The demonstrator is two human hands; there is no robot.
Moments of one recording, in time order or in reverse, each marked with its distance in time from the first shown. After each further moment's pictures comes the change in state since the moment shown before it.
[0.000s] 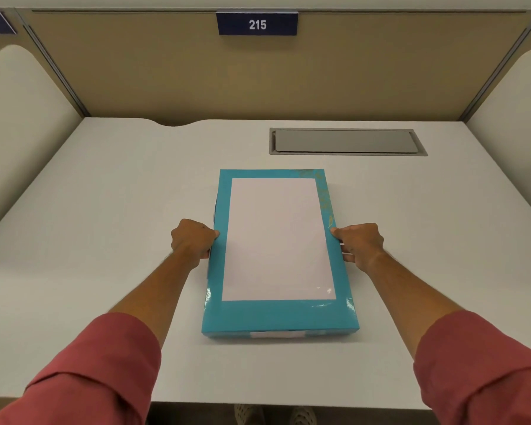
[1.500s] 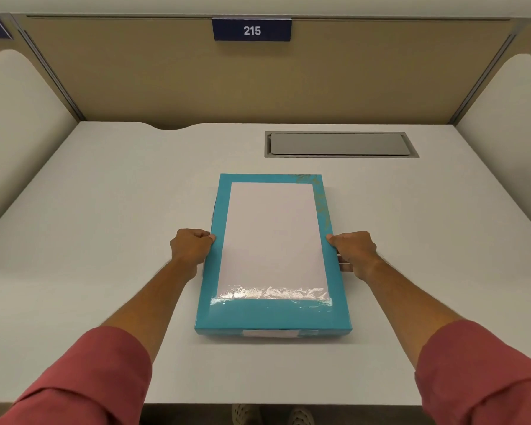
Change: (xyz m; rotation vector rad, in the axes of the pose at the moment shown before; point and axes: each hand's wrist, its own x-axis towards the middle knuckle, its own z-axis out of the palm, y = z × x) left_hand -0.006 -0.019 0.007 -0.194 -0.030 0.081; right_hand -0.015 0.008 -0.002 -0.044 -0.059 0.033
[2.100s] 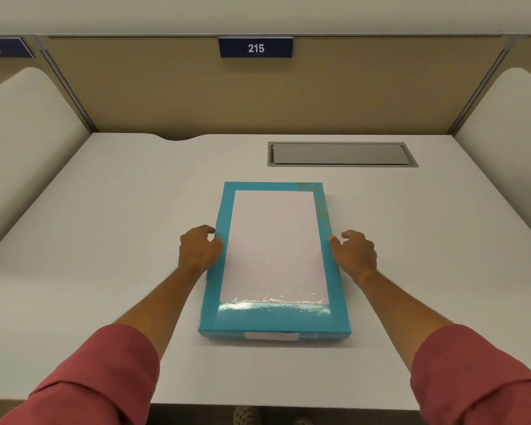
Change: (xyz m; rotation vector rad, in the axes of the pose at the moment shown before) left_hand -0.017 0.014 -0.002 0.365 0.030 0.289; right_hand -0.020 -0.007 0.003 -0.381 0.199 -0.238
